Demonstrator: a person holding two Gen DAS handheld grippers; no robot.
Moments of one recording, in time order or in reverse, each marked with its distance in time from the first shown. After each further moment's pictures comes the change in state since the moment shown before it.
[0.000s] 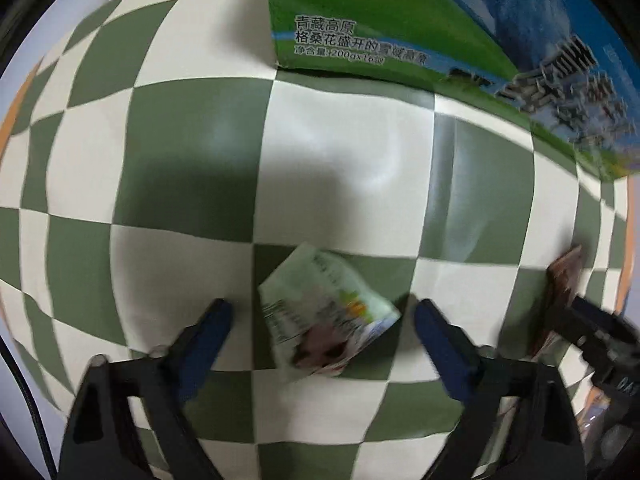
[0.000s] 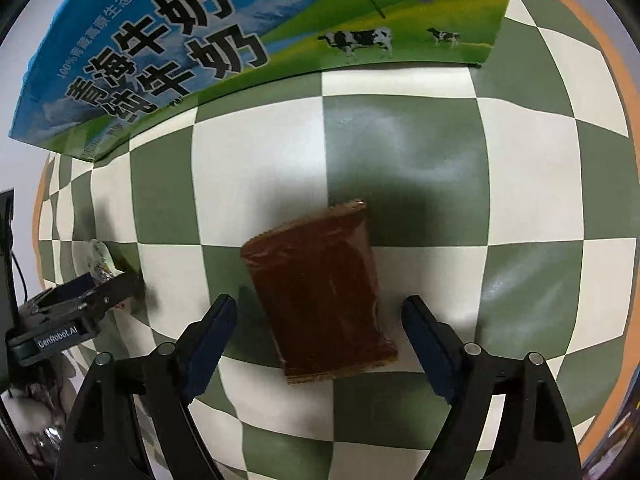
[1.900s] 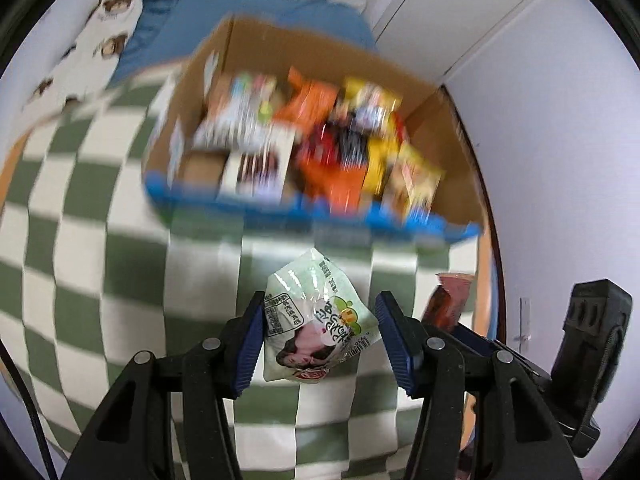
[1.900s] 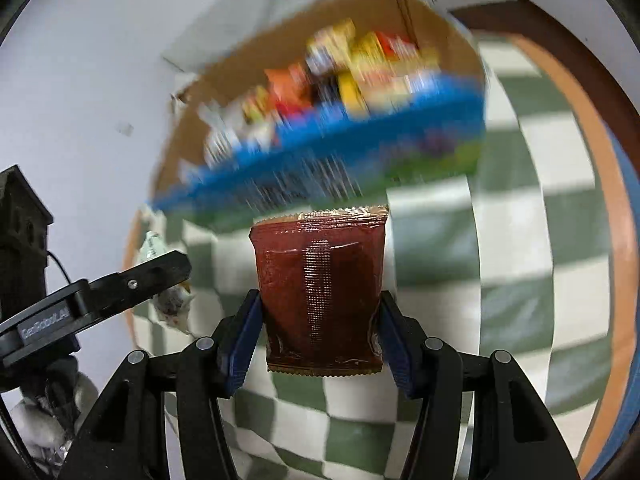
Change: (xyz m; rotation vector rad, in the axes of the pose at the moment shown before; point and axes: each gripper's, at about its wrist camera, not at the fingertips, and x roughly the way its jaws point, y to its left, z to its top) left arm -0.170 -0.049 0.033 0.039 -0.237 -0.293; right arm -0.125 0.006 0.003 0.022 -0.262 0.244
